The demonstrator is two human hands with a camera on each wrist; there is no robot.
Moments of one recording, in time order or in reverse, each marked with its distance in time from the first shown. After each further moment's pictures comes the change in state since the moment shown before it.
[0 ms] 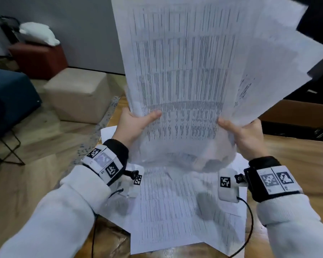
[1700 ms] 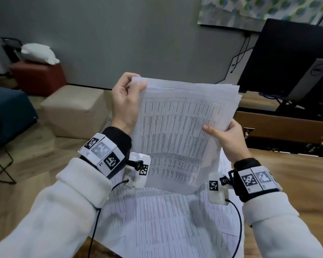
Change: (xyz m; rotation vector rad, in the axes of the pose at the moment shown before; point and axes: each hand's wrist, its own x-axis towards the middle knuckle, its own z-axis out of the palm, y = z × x) left_hand 0.033 0.070 0.022 -0.123 0.094 0.481; right_hand 0.031 -0.005 0.014 0.013 -0.096 -0.062
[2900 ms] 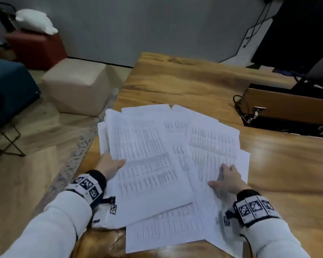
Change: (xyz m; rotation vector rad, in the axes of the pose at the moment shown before) left_hand -0.125 -0.134 -0.139 0.631 -0.101 -1.082; right_hand -0.102 0.116 -0.045 -1.217 -0.304 0.933
